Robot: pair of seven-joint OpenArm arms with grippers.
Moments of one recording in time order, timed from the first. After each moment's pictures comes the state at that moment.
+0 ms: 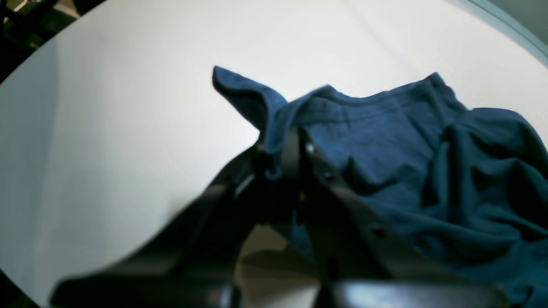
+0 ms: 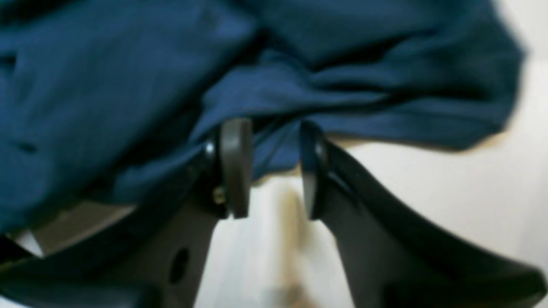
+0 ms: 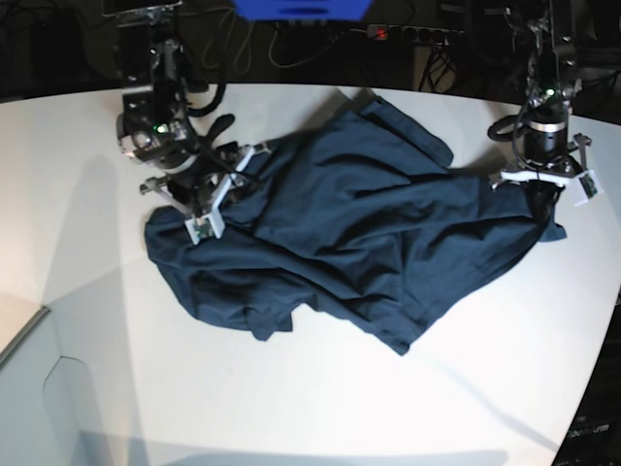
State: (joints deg) left arm 21.4 -12.3 -13.0 90.7 -30.0 4.1 1.3; right arm -11.3 -0.7 0.5 93.6 -0.6 17.9 -43.9
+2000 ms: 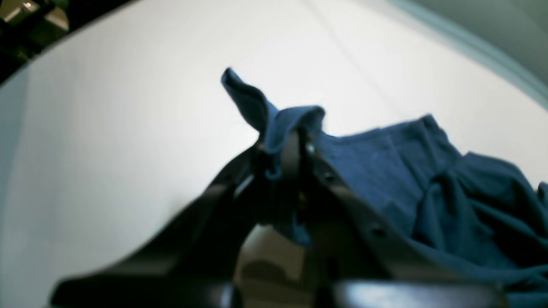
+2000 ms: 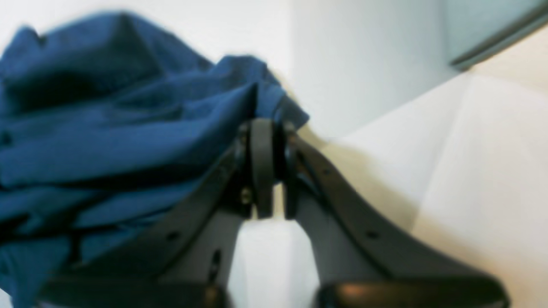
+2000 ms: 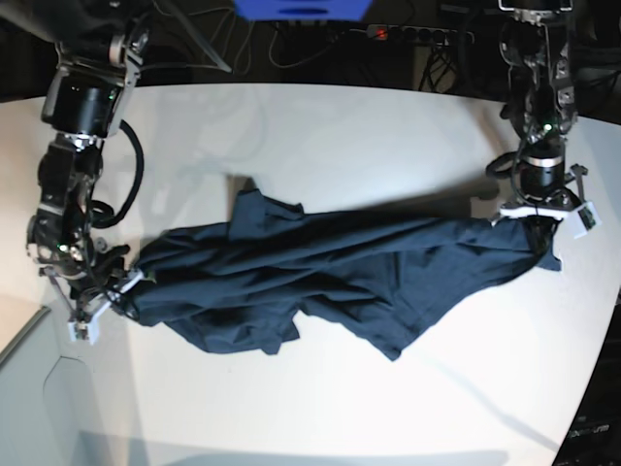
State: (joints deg) left arm 13.1 -11.1 -12.9 86.5 -29.8 4.3 1.7; right arm 12.9 8.0 18.3 74.4 -1.0 18.1 -40.6
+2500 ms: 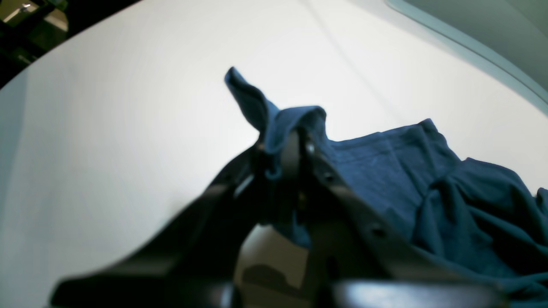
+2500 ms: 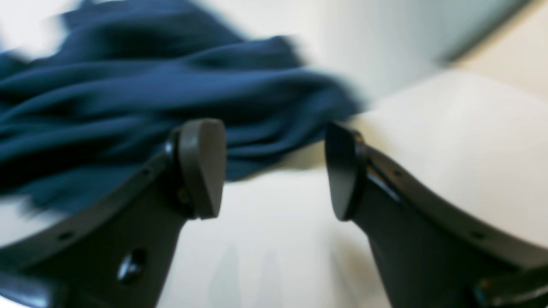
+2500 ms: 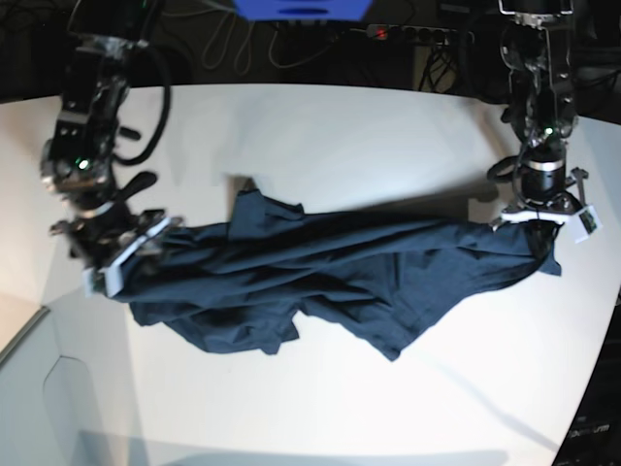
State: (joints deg) left arm 12.4 -11.1 -13.0 86.1 -30.0 4.4 1.4; right arm -6.7 0.0 15.2 102.4 -1.1 18.0 -40.3
